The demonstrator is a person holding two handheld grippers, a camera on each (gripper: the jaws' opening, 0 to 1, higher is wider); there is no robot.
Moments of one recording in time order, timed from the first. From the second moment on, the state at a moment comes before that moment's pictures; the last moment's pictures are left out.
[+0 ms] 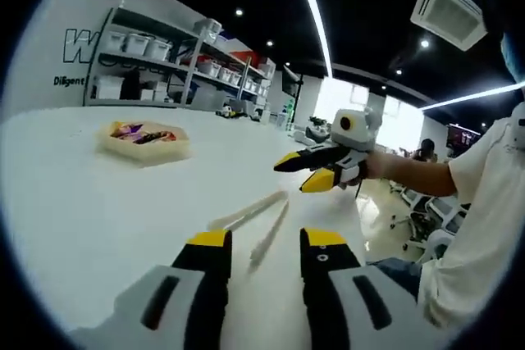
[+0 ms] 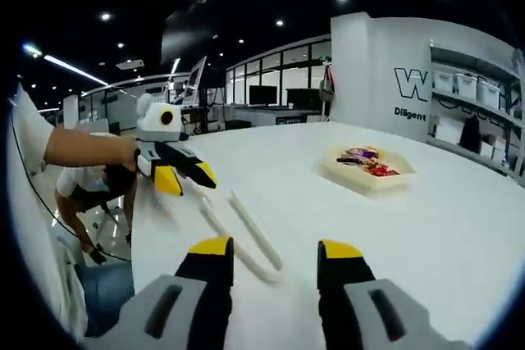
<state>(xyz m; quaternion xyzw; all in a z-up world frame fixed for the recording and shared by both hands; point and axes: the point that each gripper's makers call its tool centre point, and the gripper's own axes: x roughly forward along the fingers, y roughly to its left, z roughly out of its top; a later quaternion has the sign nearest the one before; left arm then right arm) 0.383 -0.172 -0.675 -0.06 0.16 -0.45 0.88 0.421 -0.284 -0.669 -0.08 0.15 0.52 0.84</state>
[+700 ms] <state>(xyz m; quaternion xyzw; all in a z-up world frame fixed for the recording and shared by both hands) 0.392 -0.166 -0.669 -0.06 0.15 -0.39 0.91 0.428 -0.293 -0.648 -0.06 0.11 0.47 0.87</state>
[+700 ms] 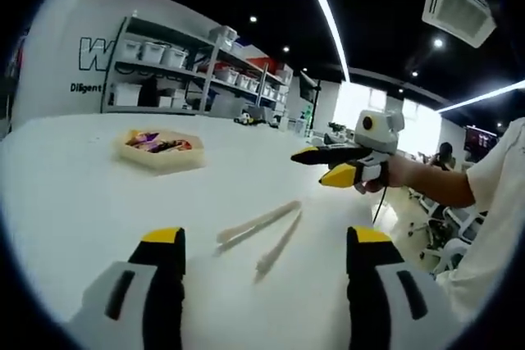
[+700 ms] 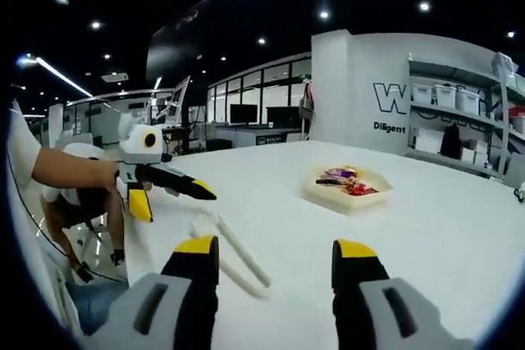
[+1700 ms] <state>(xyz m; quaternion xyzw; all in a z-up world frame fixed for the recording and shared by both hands) 0.405 -0.136 -0.667 -0.05 0.11 -0.31 0.94 0.421 -0.287 -0.640 -0.04 0.09 0.46 0.88</state>
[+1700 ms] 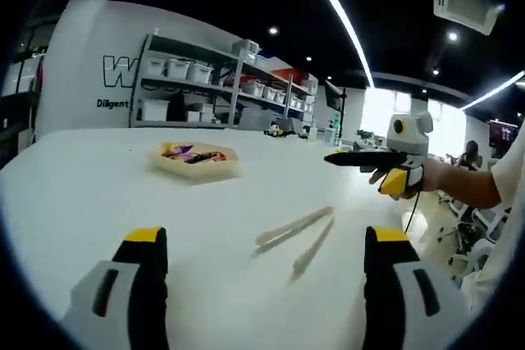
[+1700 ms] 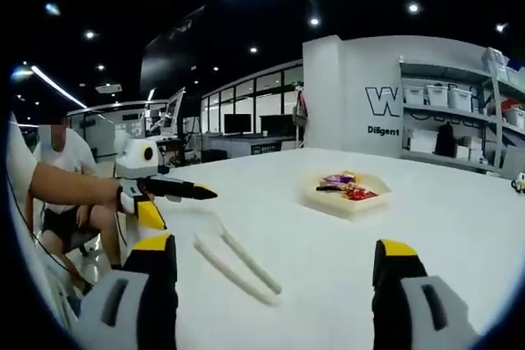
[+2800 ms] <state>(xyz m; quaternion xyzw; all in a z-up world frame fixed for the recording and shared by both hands) 0.405 -0.111 -0.658 0.01 0.12 -0.22 0.97 0.419 -0.299 -0.642 -0.05 0.12 0.41 0.90</state>
